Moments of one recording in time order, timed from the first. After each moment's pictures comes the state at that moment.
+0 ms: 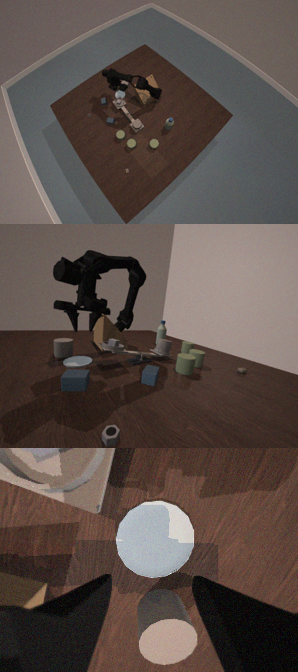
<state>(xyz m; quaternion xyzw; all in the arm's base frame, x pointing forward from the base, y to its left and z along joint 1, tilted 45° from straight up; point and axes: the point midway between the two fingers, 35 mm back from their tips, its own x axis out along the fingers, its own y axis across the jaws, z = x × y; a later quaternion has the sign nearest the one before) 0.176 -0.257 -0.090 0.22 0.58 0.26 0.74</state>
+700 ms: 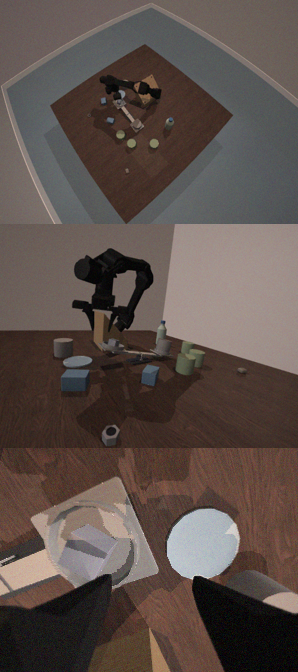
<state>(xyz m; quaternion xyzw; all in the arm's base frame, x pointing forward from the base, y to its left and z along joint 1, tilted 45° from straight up) 0.223 -0.237 -0.046 0.47 0.63 0.04 0.61</state>
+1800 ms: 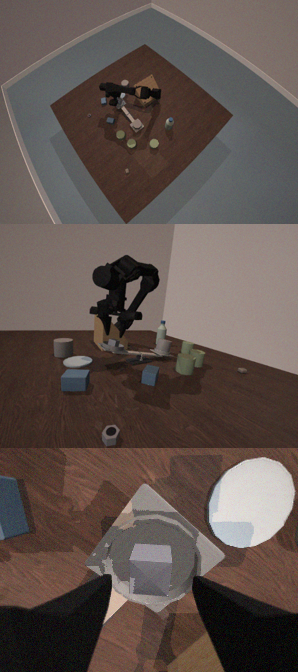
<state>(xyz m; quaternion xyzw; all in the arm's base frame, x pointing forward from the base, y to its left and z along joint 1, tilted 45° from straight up) 0.260 -0.206 -0.026 0.61 0.62 -0.10 0.47</state>
